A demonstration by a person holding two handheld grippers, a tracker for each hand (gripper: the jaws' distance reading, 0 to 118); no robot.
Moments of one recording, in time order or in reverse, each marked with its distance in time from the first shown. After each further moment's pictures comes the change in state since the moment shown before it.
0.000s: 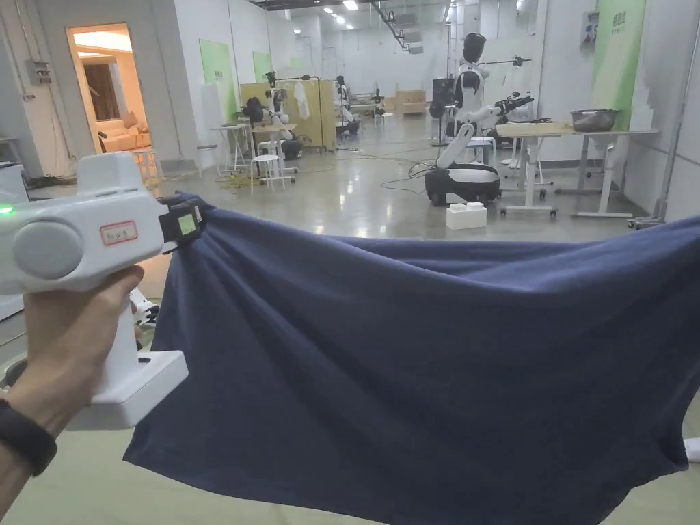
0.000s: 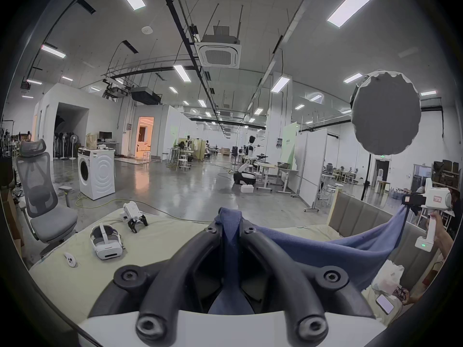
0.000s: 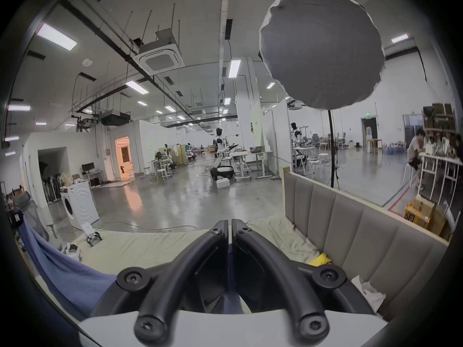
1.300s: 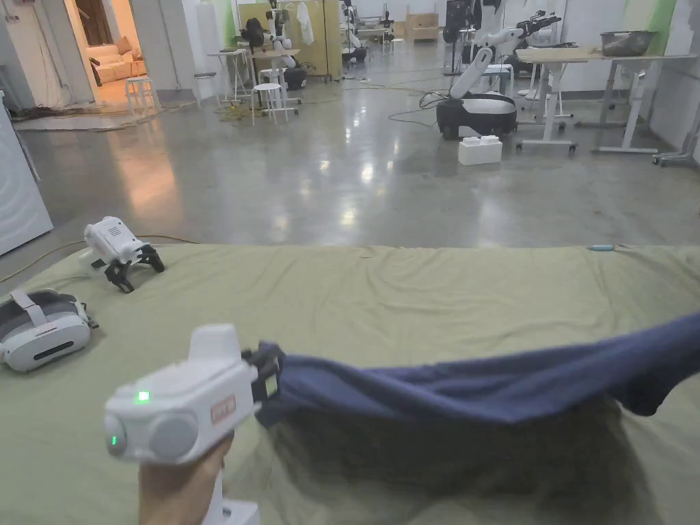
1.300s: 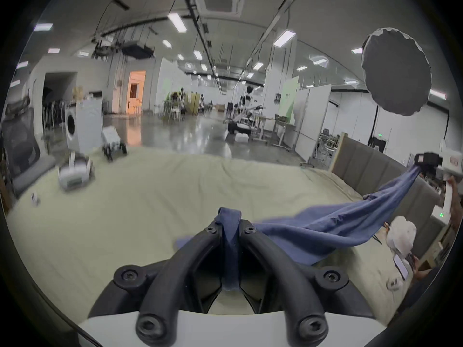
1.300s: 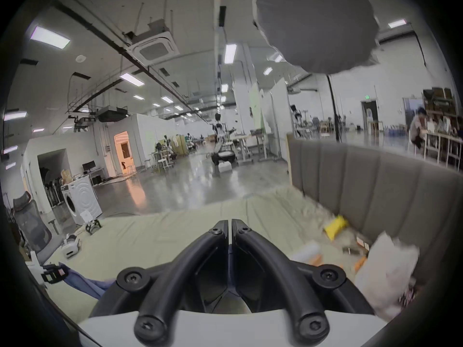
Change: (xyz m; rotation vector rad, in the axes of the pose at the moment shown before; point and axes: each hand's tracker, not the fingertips) left arm -0.021 -0.286 -0.077 -0.326 -0.057 0.081; right arm 0.011 -0.177 -0.011 -0.106 0.010 -0.102
